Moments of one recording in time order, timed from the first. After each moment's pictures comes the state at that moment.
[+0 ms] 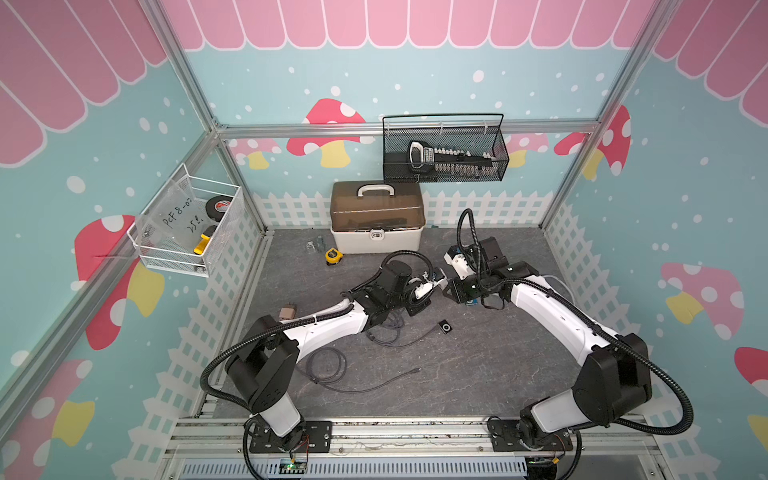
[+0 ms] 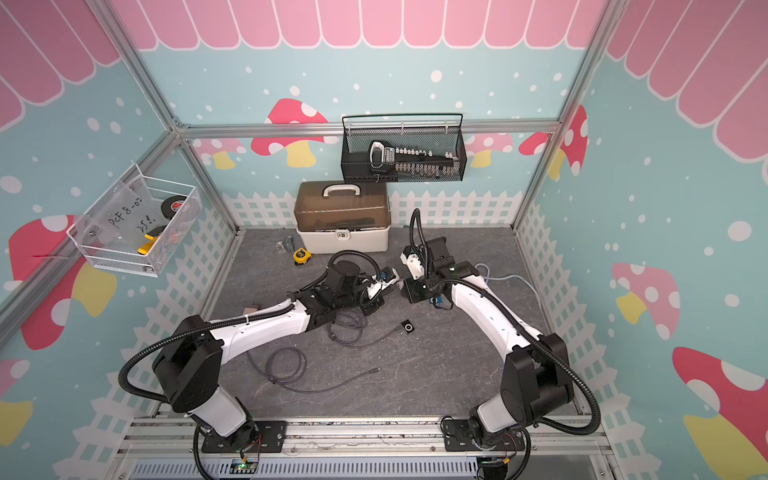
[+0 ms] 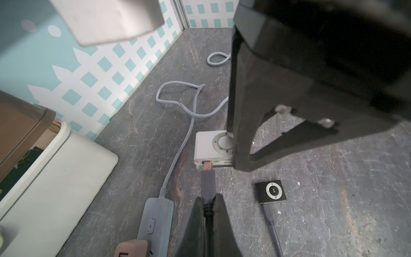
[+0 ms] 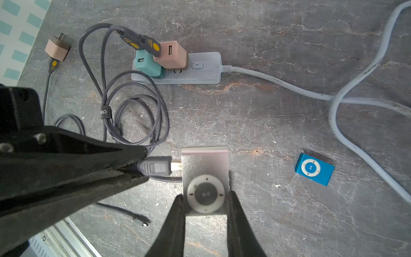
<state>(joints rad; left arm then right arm) -0.76 1.67 1.12 0.03 0.18 0.39 0.39 1.50 1.24 -0.74 -0.30 0.03</state>
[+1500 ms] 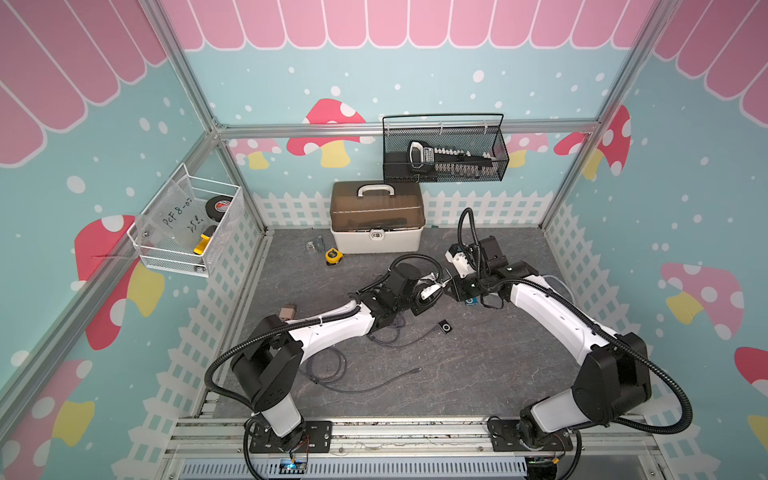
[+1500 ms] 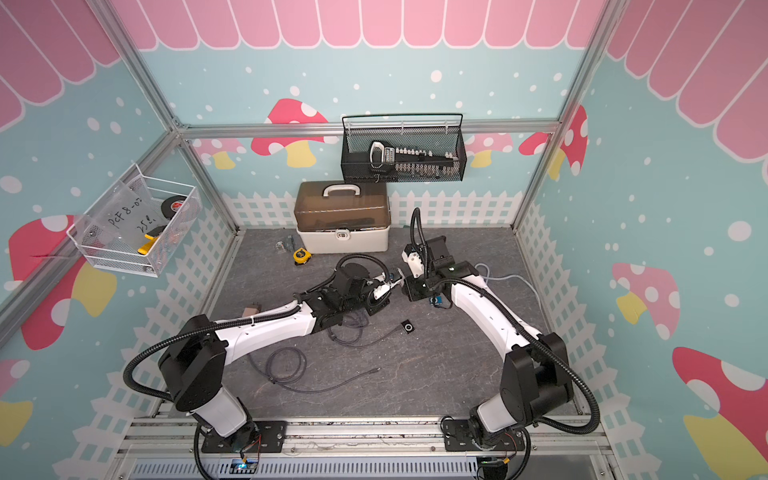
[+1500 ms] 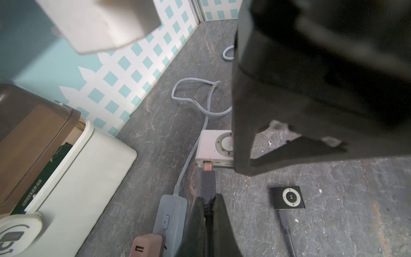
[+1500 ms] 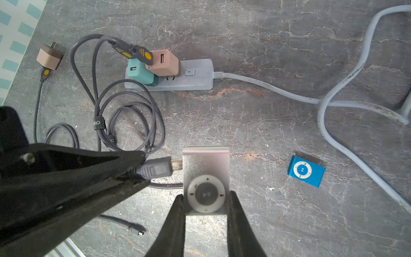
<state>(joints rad) -0.81 1.69 1.16 0.03 0.01 0.41 0.39 1.50 1.24 -0.71 -0.27 0.05</state>
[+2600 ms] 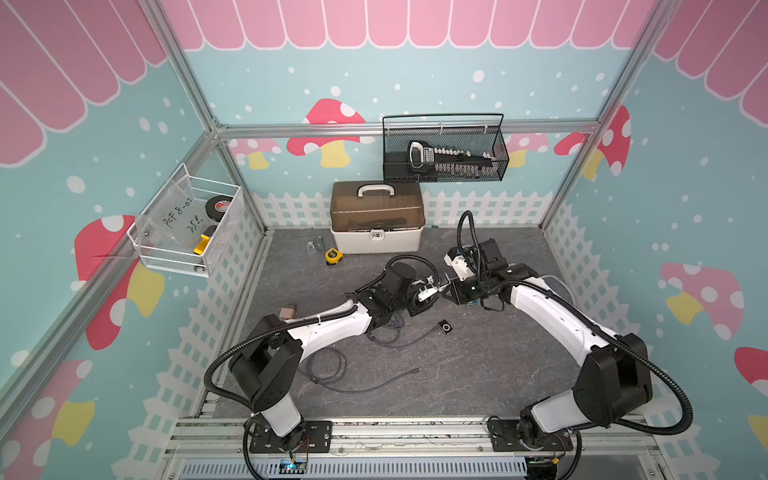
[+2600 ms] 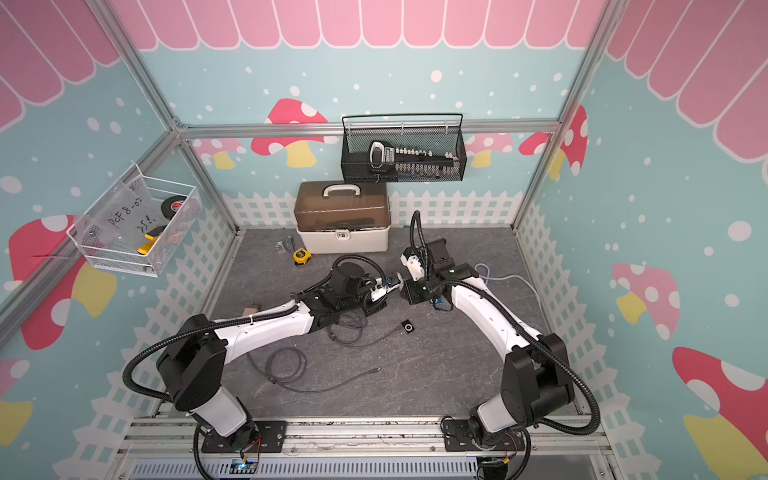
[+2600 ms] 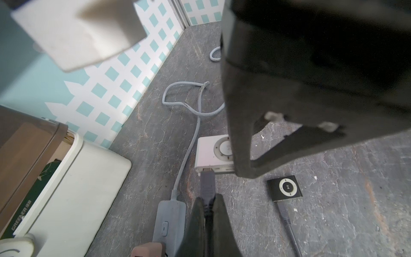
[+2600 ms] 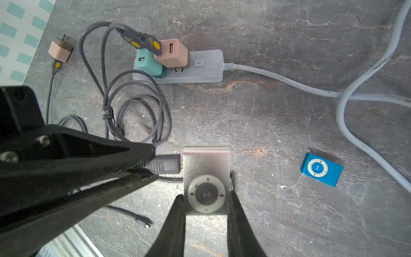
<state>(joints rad) -0.78 1.69 1.13 0.05 0.12 0.49 0.39 1.49 1.21 -0.71 -0.31 0.05</state>
